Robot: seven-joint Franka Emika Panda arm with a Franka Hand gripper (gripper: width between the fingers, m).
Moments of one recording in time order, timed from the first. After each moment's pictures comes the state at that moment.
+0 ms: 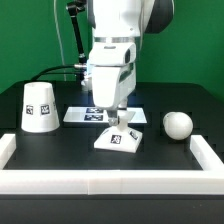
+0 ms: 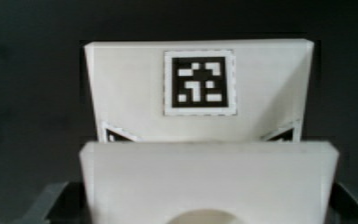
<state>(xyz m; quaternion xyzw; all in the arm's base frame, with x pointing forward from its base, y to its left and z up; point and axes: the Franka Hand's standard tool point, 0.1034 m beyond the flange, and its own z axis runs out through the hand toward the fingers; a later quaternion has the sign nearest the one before) 0.487 0.004 0.045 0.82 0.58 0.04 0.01</state>
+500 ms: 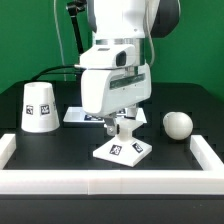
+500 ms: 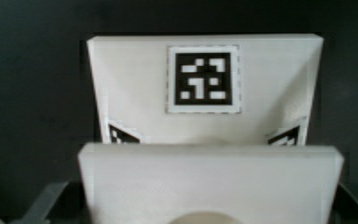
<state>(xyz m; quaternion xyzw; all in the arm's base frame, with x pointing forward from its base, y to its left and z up) 0.524 0.006 0.047 0.88 0.47 0.06 0.01</state>
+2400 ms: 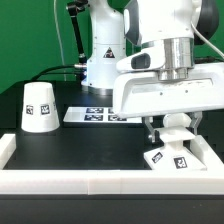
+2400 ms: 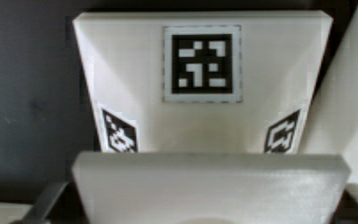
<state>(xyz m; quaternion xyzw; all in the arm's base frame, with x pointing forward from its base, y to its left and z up) 0.575 0.090 0.054 0.99 0.08 0.13 -0.03</state>
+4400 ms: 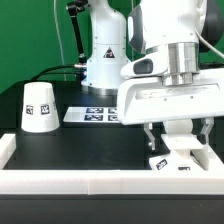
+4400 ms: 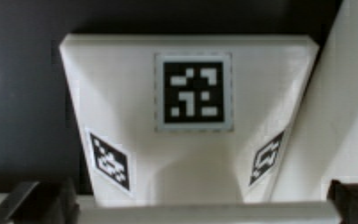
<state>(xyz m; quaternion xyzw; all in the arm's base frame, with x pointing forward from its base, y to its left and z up) 0.588 0.099 0.048 0.99 0.05 0.15 -0.03</state>
